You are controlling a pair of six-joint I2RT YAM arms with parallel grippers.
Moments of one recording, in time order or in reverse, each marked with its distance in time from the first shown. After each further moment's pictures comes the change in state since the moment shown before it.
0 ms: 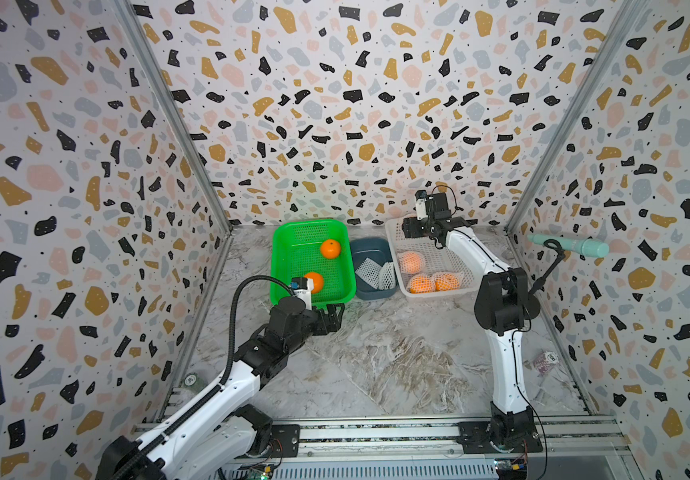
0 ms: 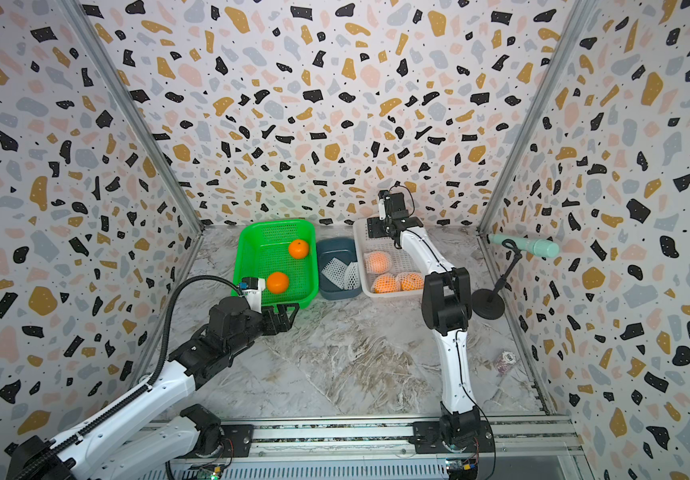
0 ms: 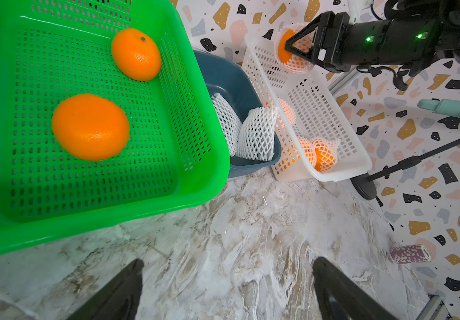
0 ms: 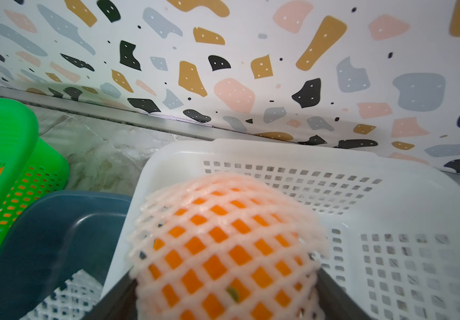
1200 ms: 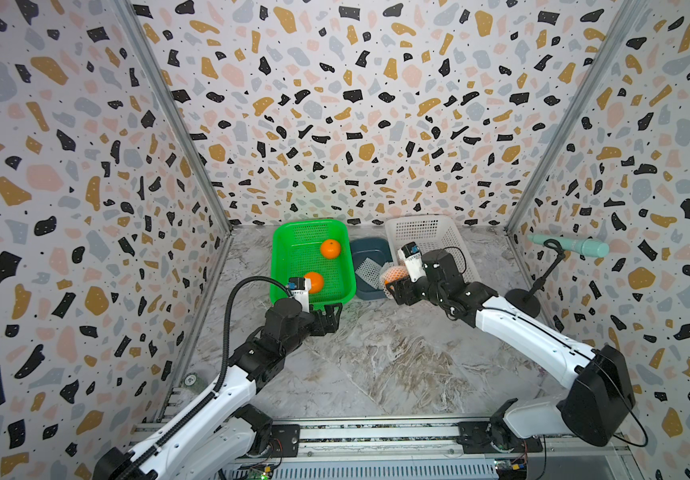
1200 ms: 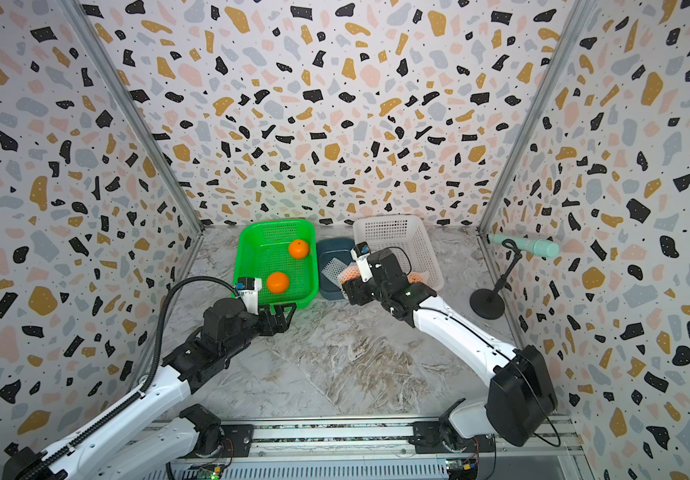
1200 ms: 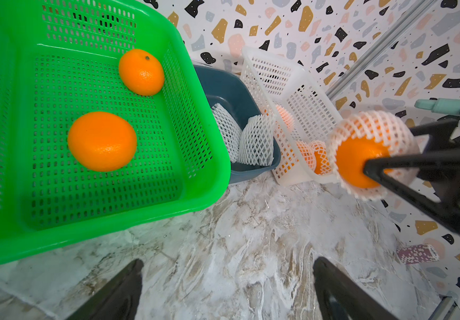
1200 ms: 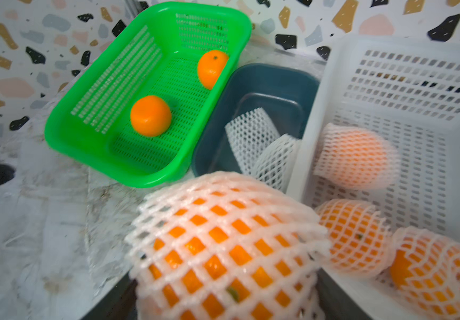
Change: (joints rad) left arm 0.000 -0.053 0.004 -0.033 -0.035 0.044; right arm 0.391 -0.907 -1.022 0.164 0.024 0.108
